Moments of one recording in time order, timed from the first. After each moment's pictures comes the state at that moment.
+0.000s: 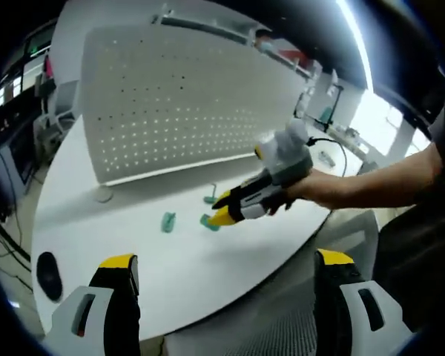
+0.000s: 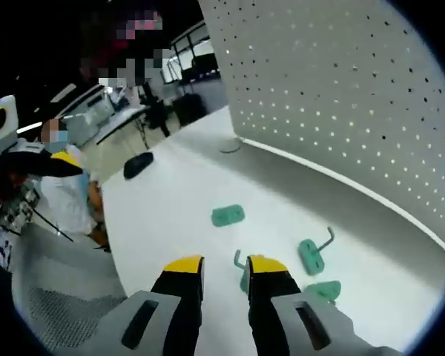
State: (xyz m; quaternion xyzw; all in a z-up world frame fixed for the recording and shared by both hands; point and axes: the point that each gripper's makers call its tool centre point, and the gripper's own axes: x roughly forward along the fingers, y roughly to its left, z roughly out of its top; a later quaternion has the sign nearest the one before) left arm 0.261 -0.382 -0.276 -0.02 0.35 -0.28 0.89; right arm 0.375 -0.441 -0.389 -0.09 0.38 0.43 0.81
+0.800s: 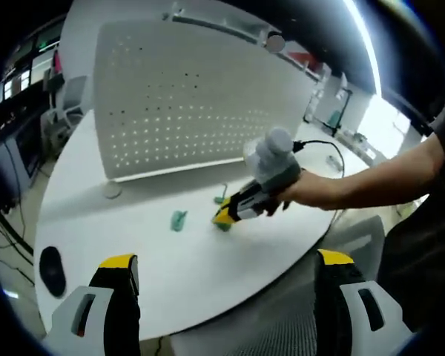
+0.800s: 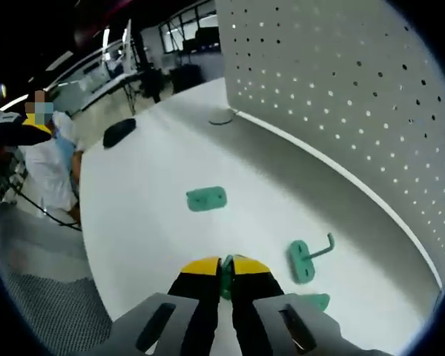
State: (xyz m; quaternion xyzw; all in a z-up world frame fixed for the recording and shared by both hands) left arm 0.269 -0.373 -0.279 -0.03 0.36 -0.26 0.89; right arm 0.386 -0.450 -0.413 -0.16 0.42 0.42 0.79
